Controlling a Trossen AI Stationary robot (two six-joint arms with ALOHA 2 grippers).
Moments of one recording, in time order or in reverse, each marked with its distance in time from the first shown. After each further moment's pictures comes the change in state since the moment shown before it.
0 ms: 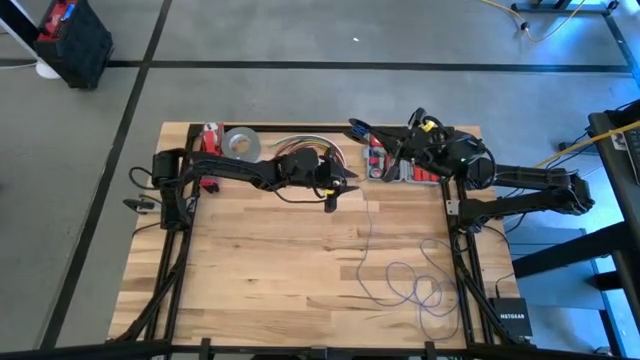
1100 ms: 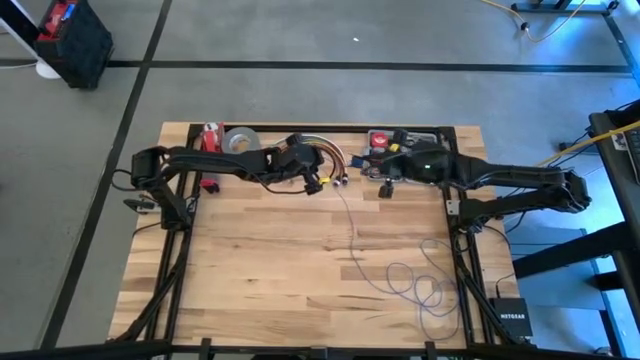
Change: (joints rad) left arm 0.030 -0.164 0.001 -0.608 -0.548 0.002; right arm 0.000 0.078 -0.001 -0.534 0.076 -0.108
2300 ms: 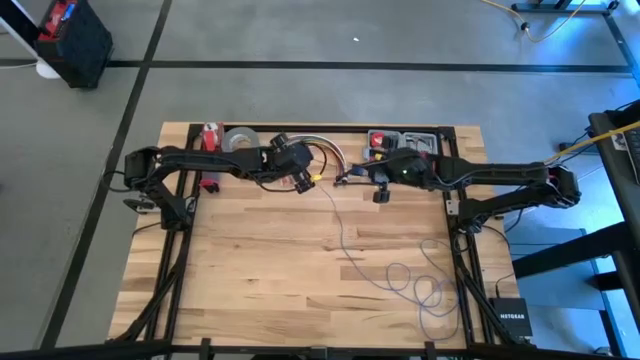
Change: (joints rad) left arm 0.003 -0.048 -0.001 -0.180 -0.066 -0.152; right arm 0.000 0.118 0.001 -0.099 0.048 -0.031
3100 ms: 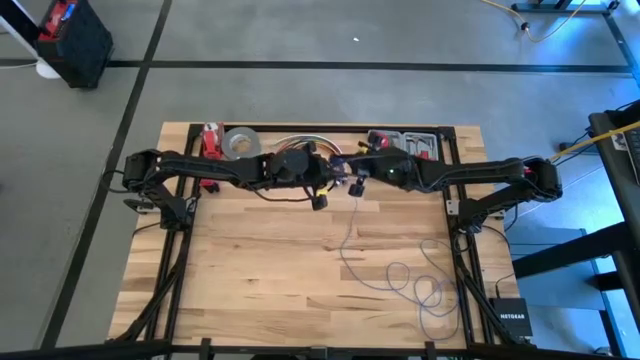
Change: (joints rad) left arm -0.096 -0.001 0.001 0.414 0.332 0.116; right arm 0.000 0.176 -0.001 0.474 0.010 0.096
